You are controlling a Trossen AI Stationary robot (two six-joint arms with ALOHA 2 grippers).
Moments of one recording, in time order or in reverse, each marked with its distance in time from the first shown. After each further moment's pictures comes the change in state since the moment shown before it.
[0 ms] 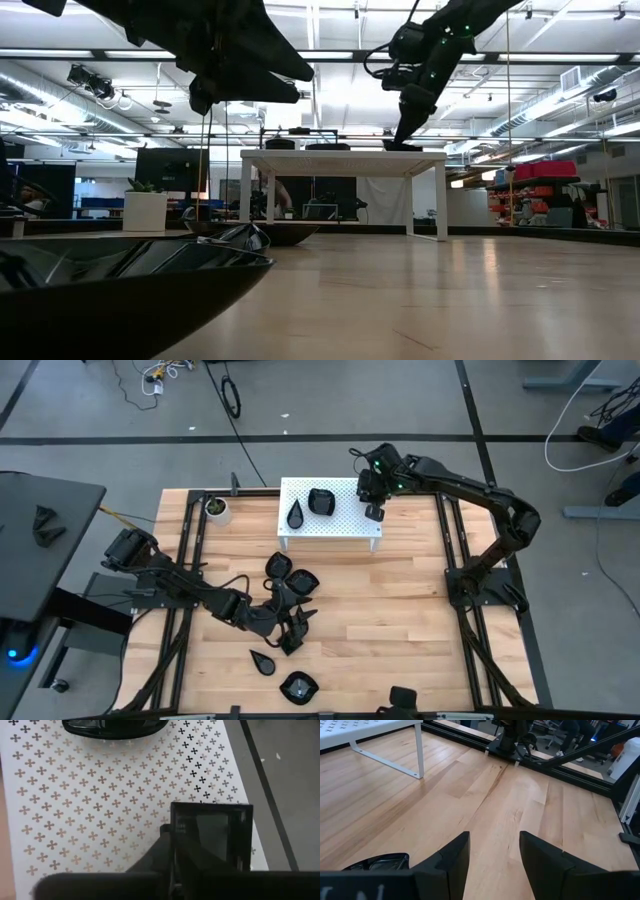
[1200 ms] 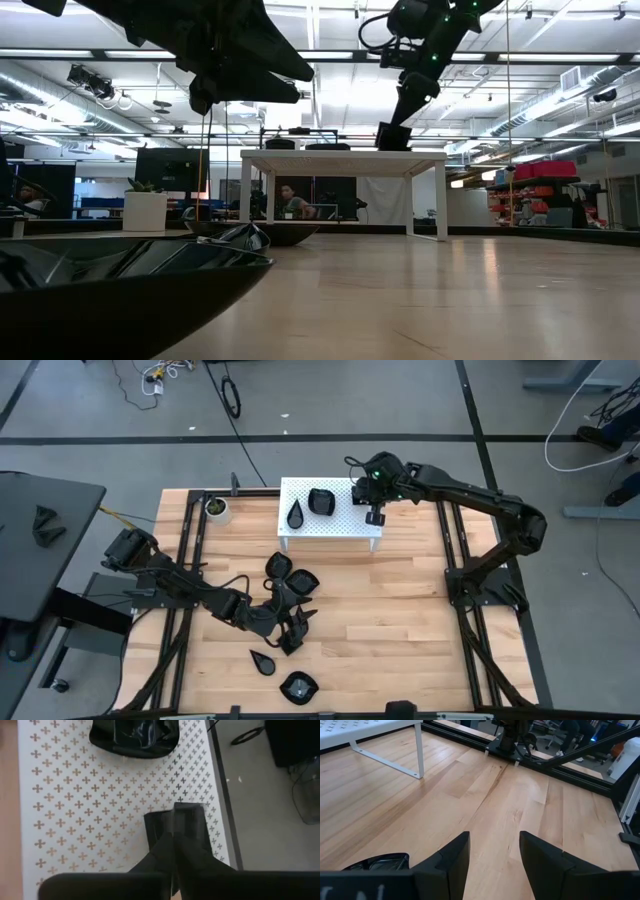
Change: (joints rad) left arm 0.000 0.000 0.000 0.000 0.000 0.000; right arm 0.122 -0.068 -0.001 0.017 0.189 -0.091
